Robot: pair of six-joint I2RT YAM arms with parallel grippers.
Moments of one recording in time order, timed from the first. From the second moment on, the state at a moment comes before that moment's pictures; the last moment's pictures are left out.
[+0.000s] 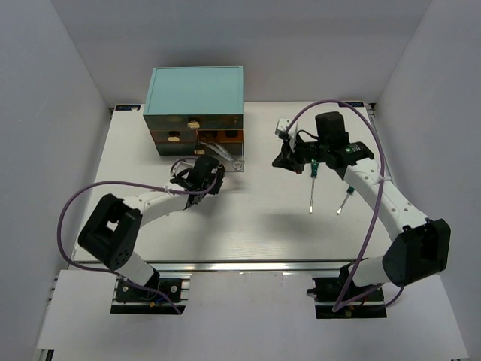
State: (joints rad) left arm -0.60 1.54 0.85 -0.08 -0.33 -1.65; right arm 0.40 1.39 1.25 -0.53 -0.80 -0.61
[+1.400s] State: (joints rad) left arm -0.33 1.67 0.84 0.12 -0.25 -1.56; right arm 0.30 1.30 1.02 -0.50 -0.79 -0.59
